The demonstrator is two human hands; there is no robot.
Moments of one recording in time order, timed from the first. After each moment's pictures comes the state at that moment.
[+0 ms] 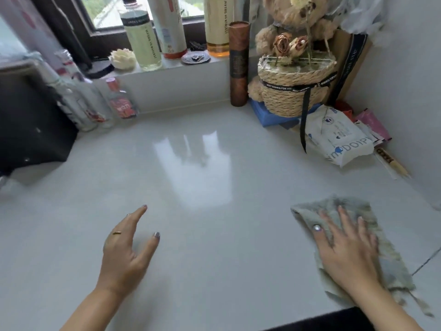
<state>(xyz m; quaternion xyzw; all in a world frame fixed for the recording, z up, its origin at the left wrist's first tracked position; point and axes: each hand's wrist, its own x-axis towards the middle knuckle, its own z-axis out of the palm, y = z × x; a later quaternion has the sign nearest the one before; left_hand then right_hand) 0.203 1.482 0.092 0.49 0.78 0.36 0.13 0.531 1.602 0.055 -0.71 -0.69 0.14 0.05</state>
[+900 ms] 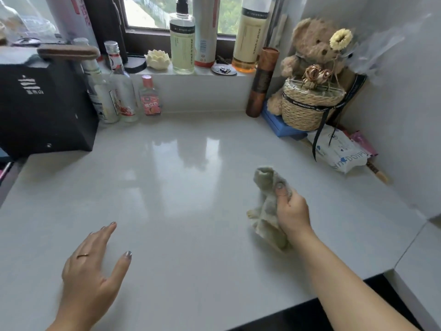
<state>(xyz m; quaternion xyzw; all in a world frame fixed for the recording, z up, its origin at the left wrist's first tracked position) 0.075 1.387 0.071 0.45 0.82 0.34 0.12 0.357 1.584 0.088 -0.63 -0.61 0.29 0.38</state>
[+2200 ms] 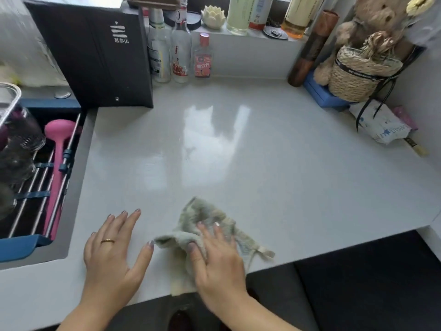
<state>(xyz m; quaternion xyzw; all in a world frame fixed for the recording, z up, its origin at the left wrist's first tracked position) -0.009 1.274 0.056 0.48 0.82 0.28 0.13 0.153 1.329 0.068 -0.52 -0.80 0.29 0.12</state>
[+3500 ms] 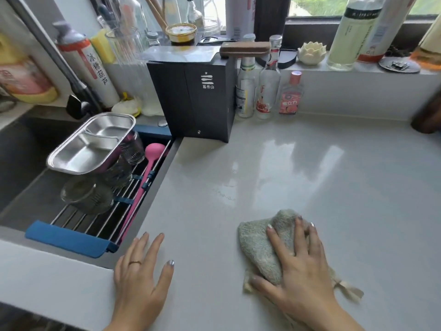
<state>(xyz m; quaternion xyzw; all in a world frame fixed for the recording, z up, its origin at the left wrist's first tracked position) -0.014 1.294 0.059 0.30 0.92 0.23 0.09 0.175 1.480 0.053 -0.41 -0.90 0.16 0.02</state>
